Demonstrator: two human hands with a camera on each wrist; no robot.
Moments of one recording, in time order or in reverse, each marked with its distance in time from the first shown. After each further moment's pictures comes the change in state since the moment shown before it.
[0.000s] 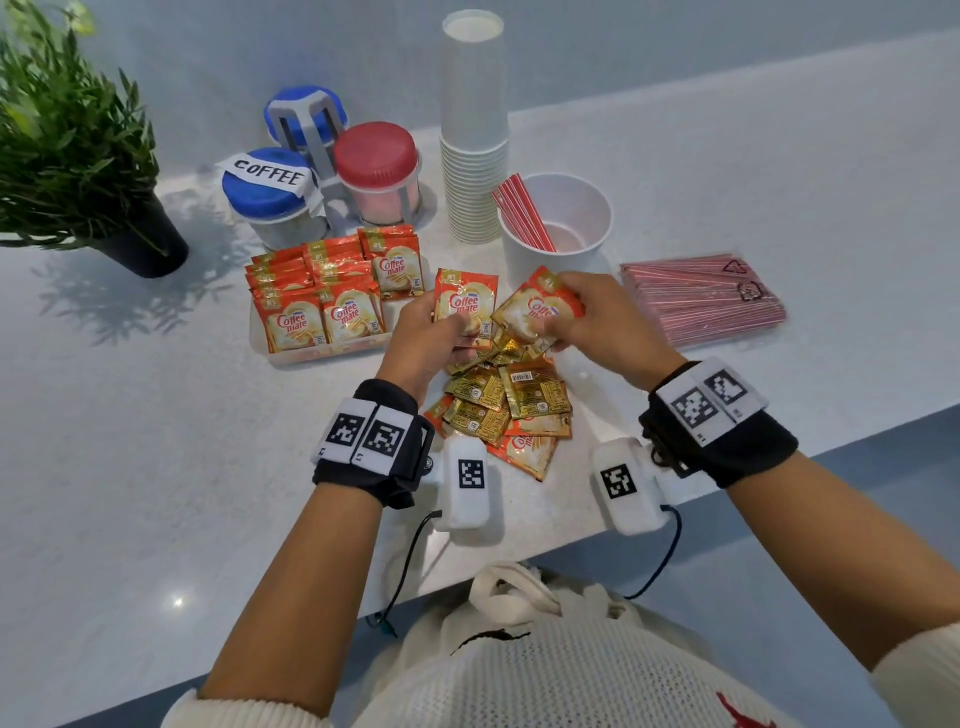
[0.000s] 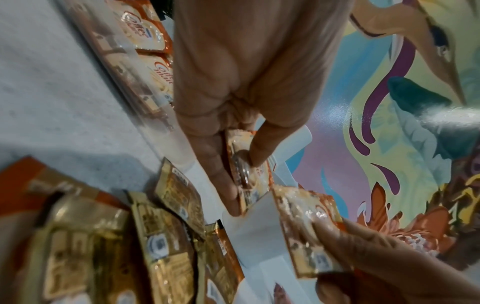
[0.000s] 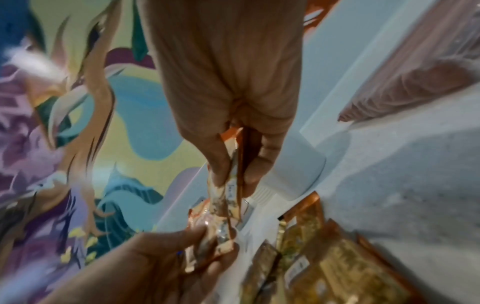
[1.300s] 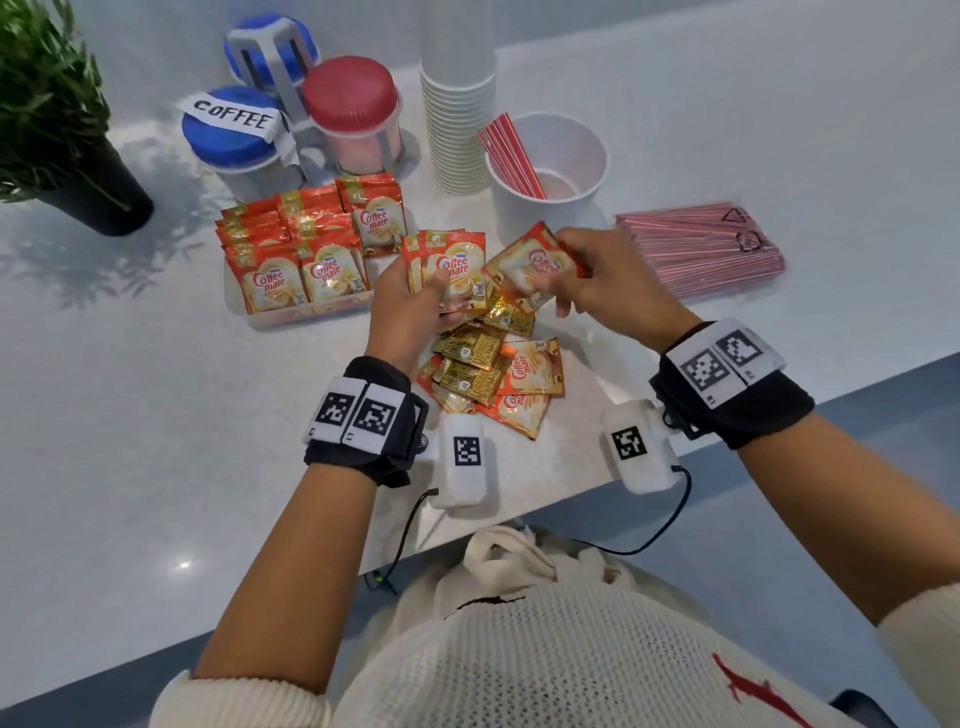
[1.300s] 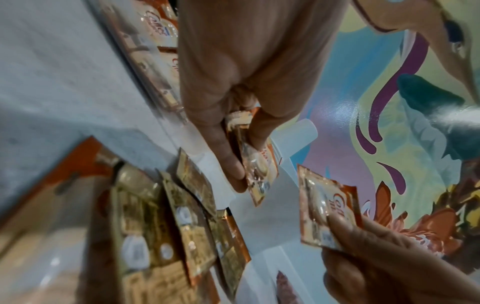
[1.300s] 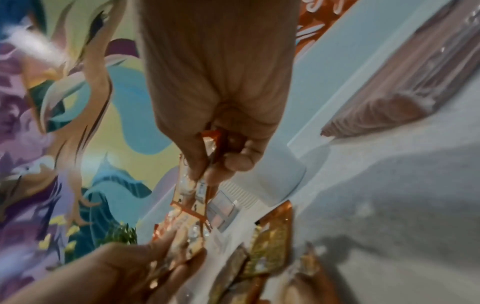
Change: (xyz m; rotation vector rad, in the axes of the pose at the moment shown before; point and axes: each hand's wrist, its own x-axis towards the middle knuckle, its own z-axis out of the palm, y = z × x) left_hand -0.006 -0.015 0.001 -0.056 0.093 0.058; right_hand -0.008 0.010 -0.006 0.031 -0.062 -0.094
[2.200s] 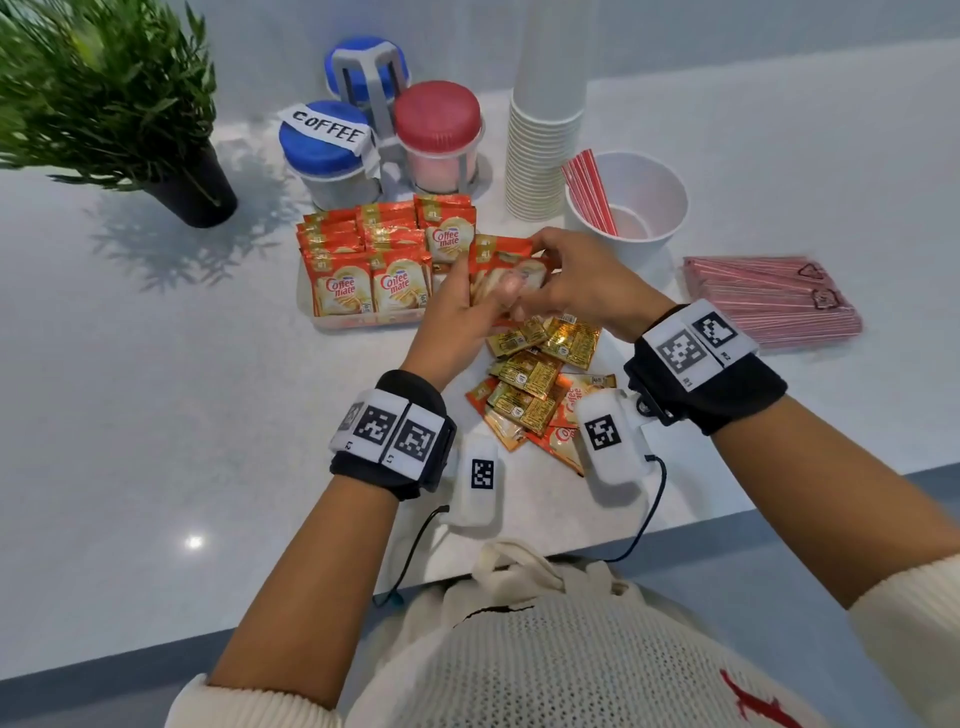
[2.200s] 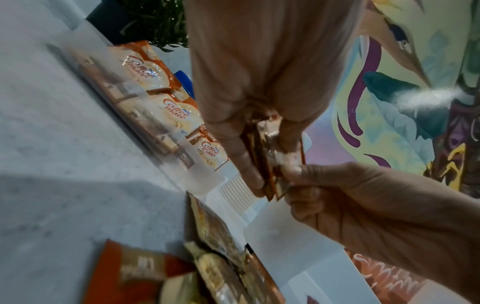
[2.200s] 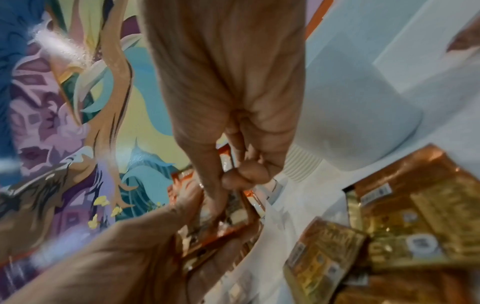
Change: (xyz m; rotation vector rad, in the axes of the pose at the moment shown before) left_hand 0.008 0.006 -0.024 0.111 -0.165 0.191; right_hand 0.056 -0.044 0.039 0.061 -0.175 0.113
